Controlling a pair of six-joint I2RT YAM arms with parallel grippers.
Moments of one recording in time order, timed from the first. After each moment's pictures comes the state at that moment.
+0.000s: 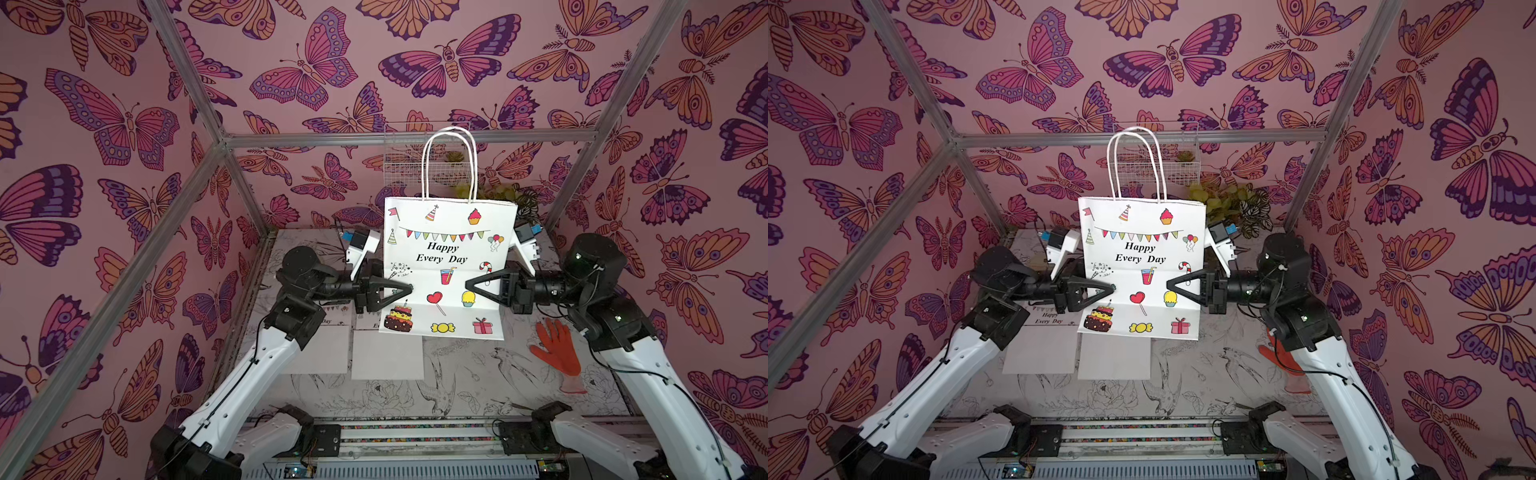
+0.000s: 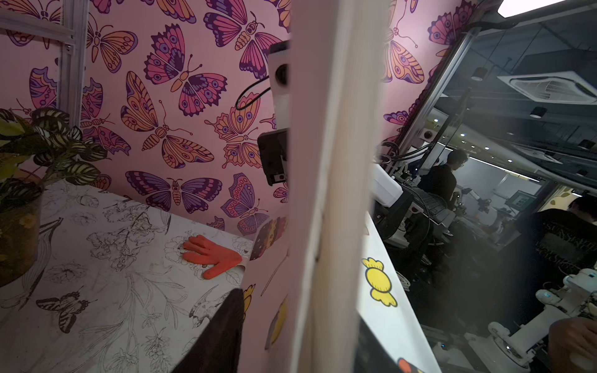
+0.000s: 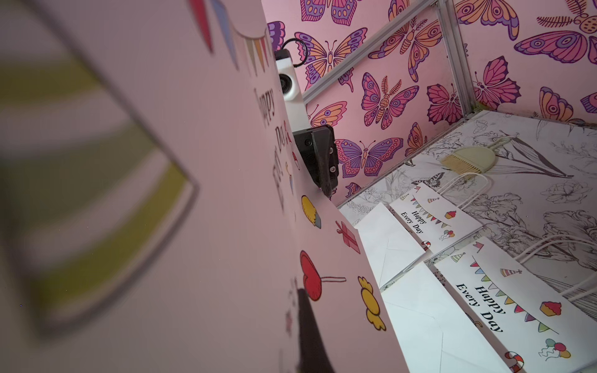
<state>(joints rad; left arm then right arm) -0.45 1.09 1.06 0.23 1.16 -0.56 0.36 1.00 1.28 -0.39 -1.12 0.51</state>
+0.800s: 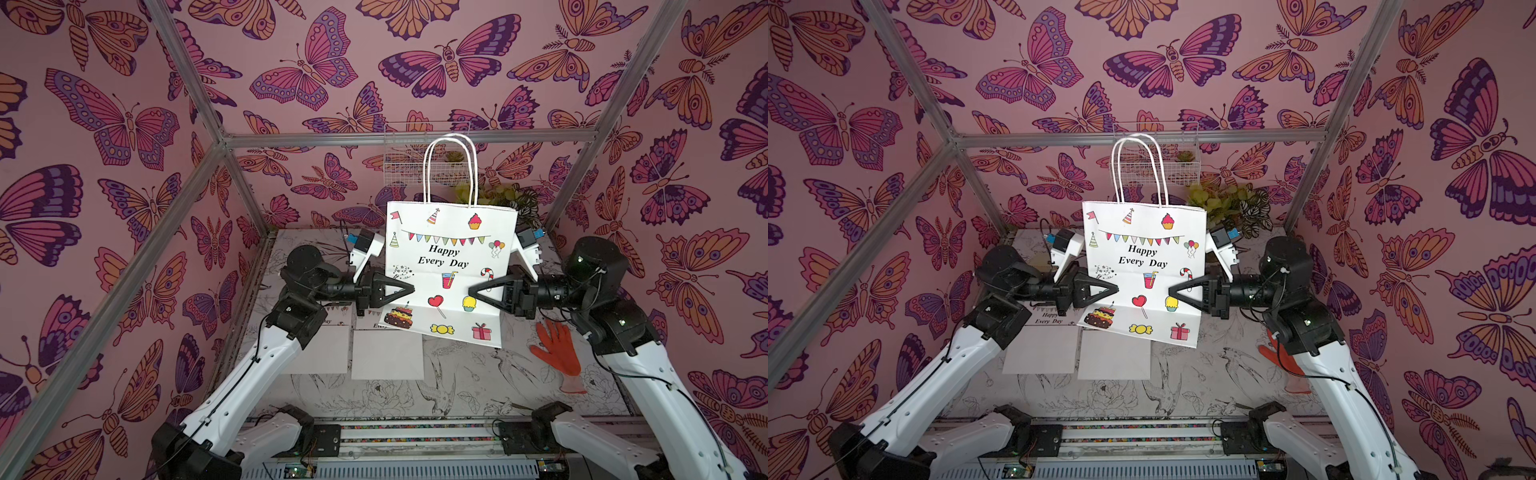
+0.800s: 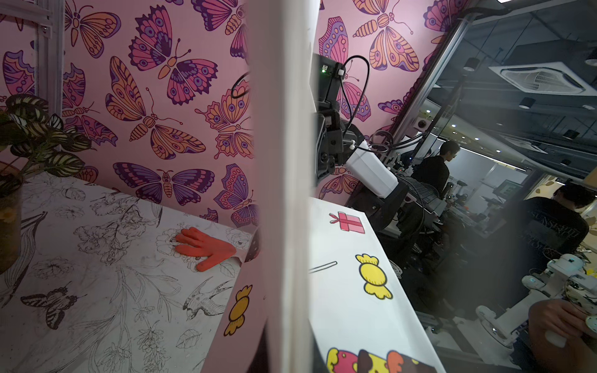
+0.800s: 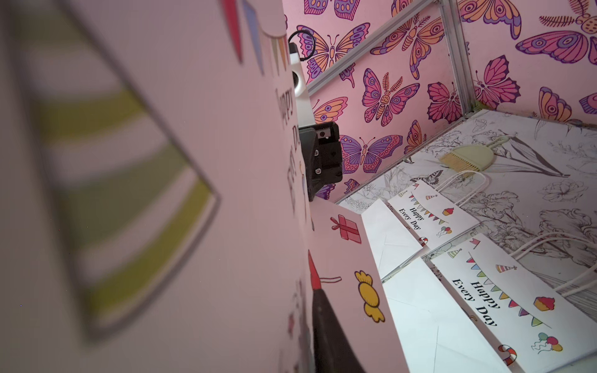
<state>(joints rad) -0.46 1.10 1.06 0.18 1.20 -0.52 0.35 0.97 1.27 -0.44 -1.14 0.45</state>
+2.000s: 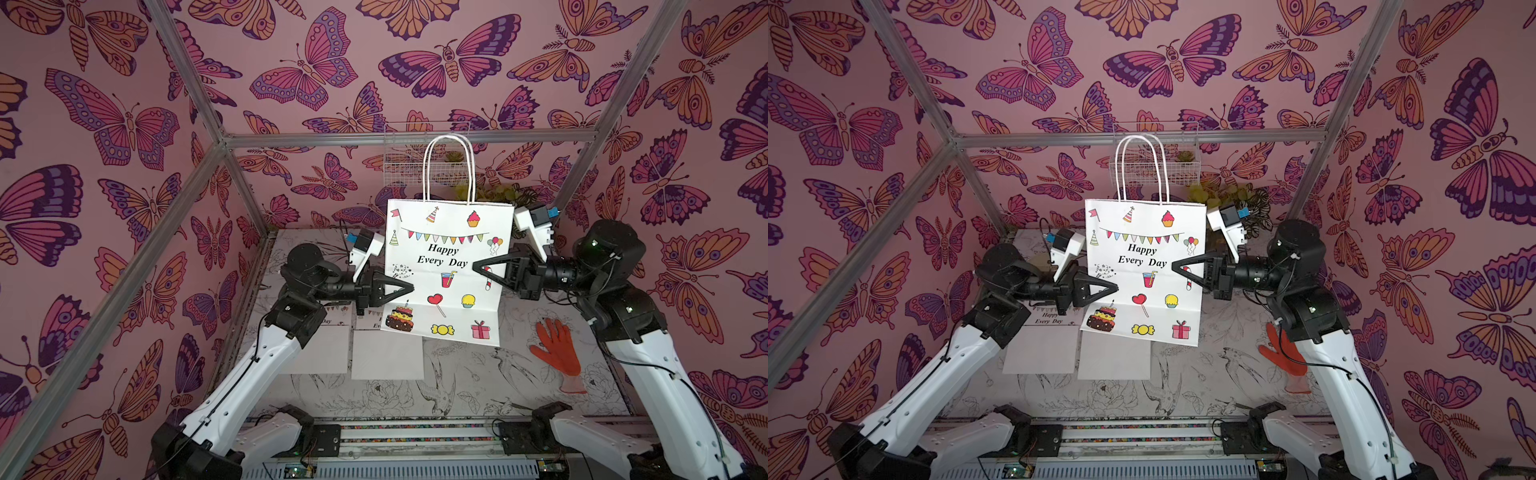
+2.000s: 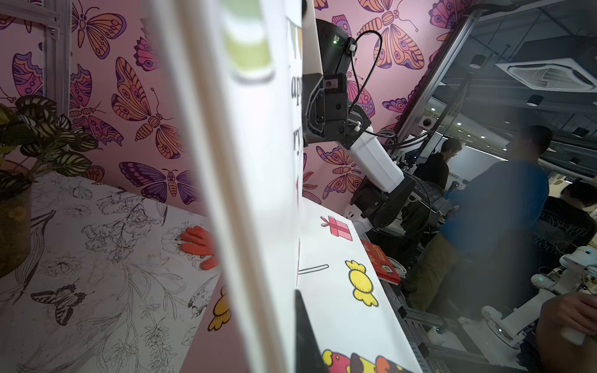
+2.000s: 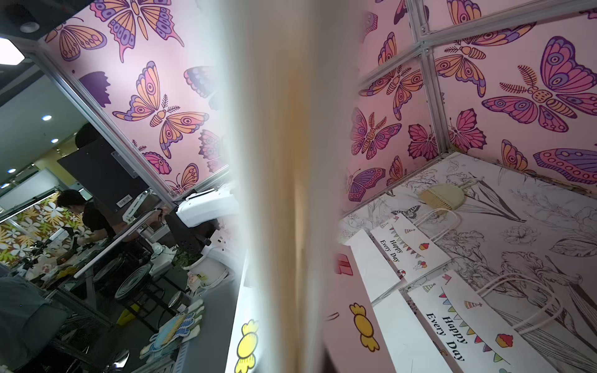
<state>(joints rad) -0.45 1.10 1.08 0.15 1.19 -0.49 0.31 1.05 1.40 -0.38 -1.12 0.47</state>
